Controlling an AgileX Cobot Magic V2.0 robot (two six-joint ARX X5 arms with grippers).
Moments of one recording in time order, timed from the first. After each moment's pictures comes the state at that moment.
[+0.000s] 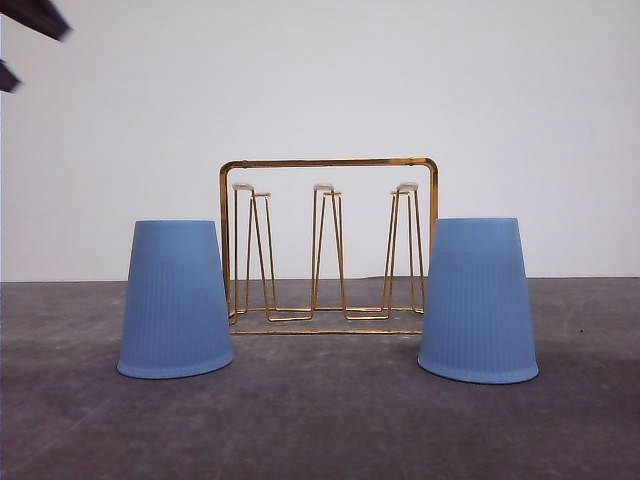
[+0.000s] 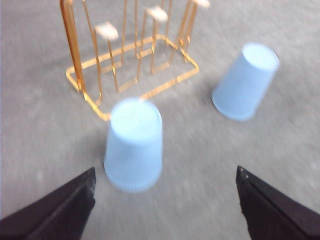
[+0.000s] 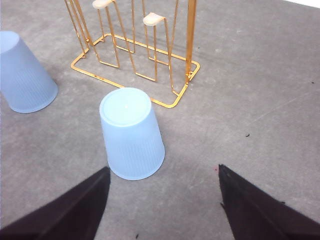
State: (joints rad) left_arx -0.32 0.76 0.76 -0.56 0.38 0.13; right_arx 0.23 0.48 0.61 -0.64 -0.25 -0.08
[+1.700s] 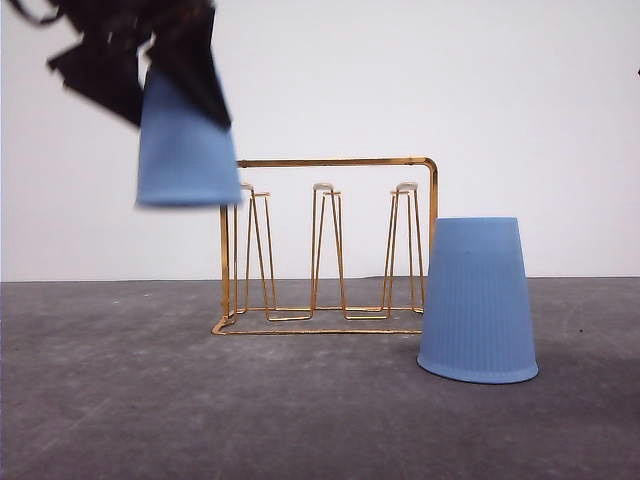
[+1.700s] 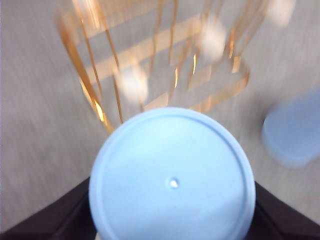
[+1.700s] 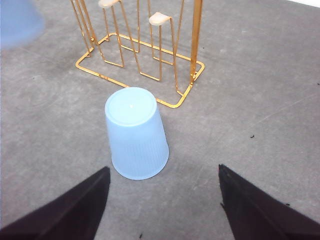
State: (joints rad) left_arx -0.49 1.36 1.27 -0.62 0.09 0.01; right_arx 0.25 0.48 0.61 -0.64 -0.25 -0.07
